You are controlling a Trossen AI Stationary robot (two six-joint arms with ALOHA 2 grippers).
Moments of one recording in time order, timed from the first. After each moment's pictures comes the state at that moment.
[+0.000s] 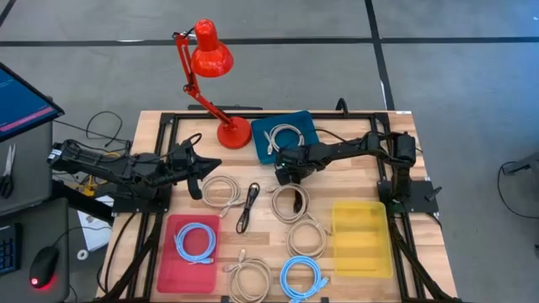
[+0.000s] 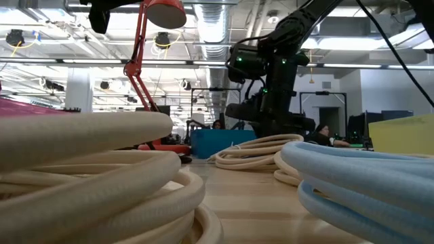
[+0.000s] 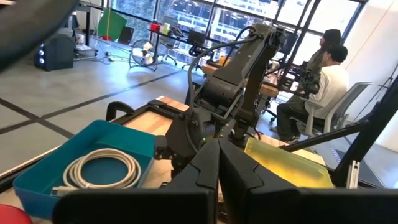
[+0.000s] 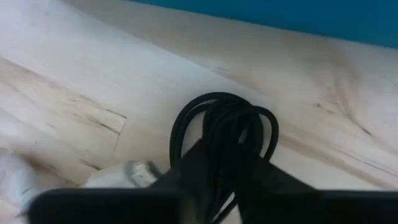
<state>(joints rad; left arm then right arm) -0.27 0.65 0.54 0.09 -0.55 -0.24 -0.17 1.95 1.19 -0.62 0.14 0.95</state>
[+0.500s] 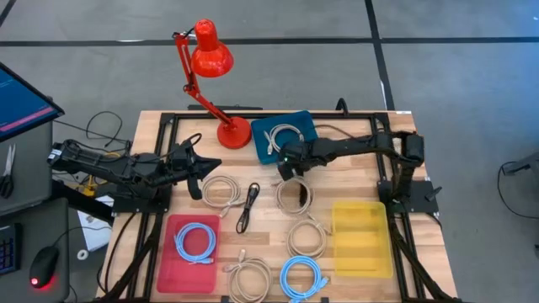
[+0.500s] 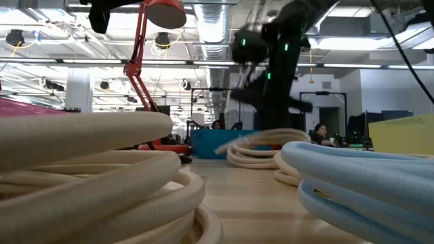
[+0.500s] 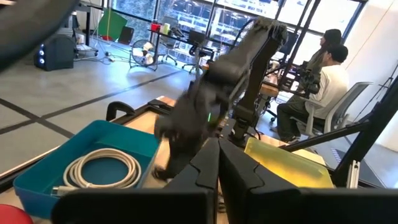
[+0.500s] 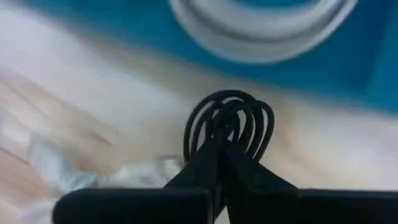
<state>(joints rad) -0.27 0.65 0.54 0.09 -0.55 -0.24 -0.18 1.83 1.23 -0.70 0.27 0.83</state>
